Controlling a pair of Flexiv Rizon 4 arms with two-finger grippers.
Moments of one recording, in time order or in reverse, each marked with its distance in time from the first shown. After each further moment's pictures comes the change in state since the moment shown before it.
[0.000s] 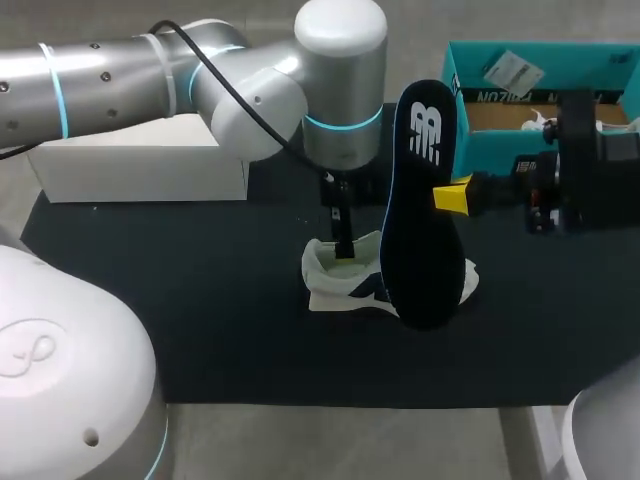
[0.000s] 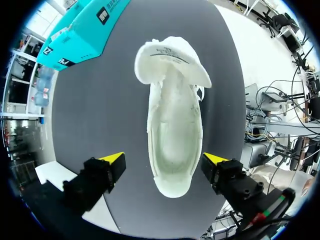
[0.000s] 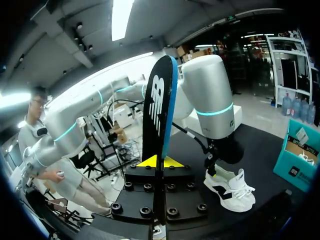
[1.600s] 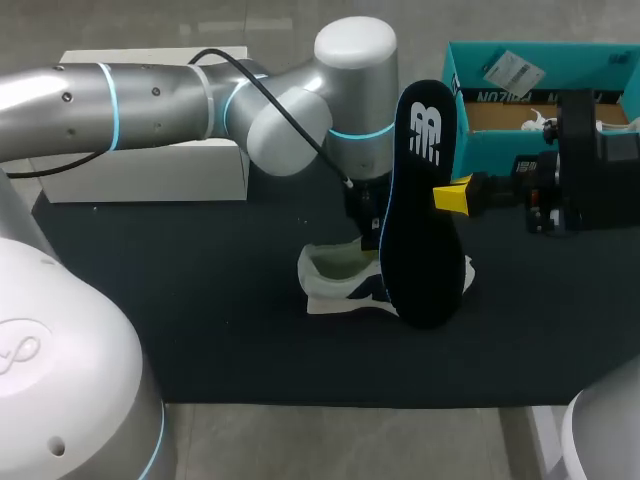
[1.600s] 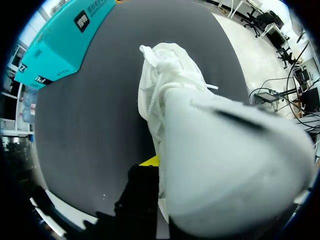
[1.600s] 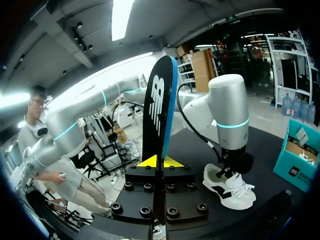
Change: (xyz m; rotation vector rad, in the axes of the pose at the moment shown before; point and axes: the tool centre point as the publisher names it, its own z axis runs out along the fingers) left arm -0.003 -0.044 0.056 0.075 0.114 0.097; right arm 0.000 0.000 0.000 0.000 0.000 0.000
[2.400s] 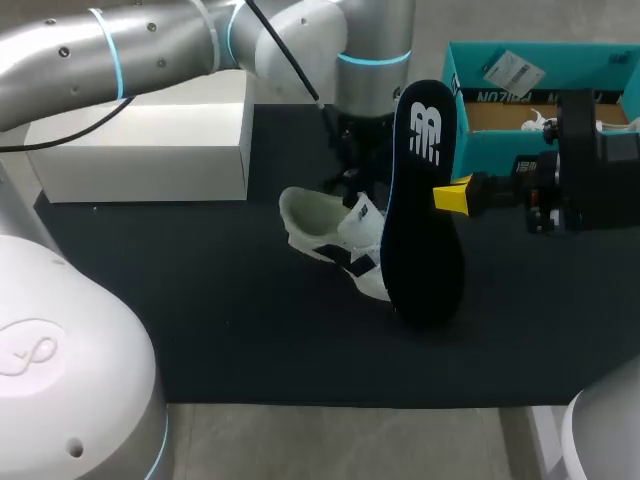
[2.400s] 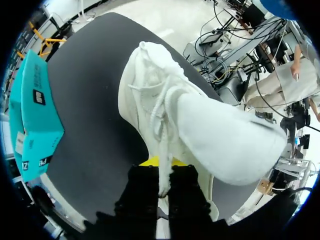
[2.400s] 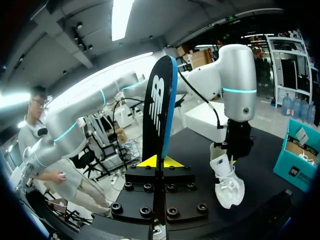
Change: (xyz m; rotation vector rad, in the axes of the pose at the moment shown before) left arm -0.011 0.014 -0.080 -0.075 0.167 0.740; right arm 0.000 0.000 0.000 0.000 0.000 0.000
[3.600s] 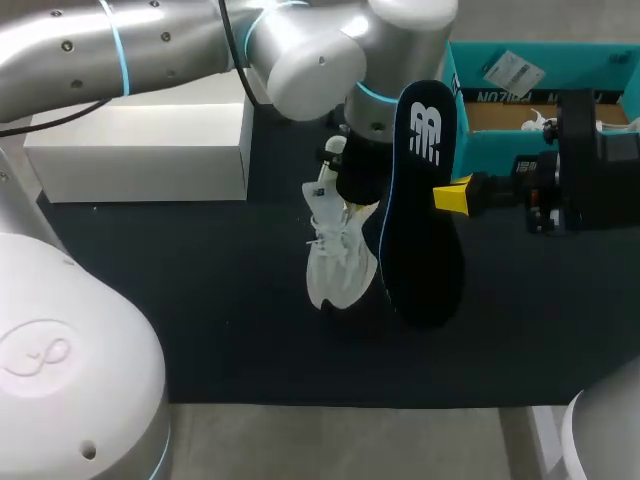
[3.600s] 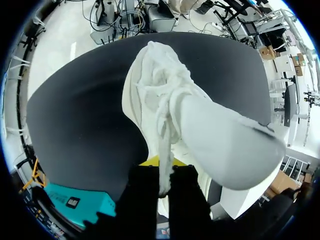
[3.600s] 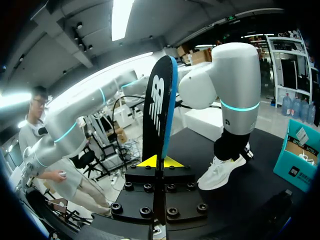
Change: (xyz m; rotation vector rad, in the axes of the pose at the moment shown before) left arm -0.026 0.019 -0.001 -0.337 0.023 0.983; right arm 0.000 0.000 0.000 0.000 0.000 0.000
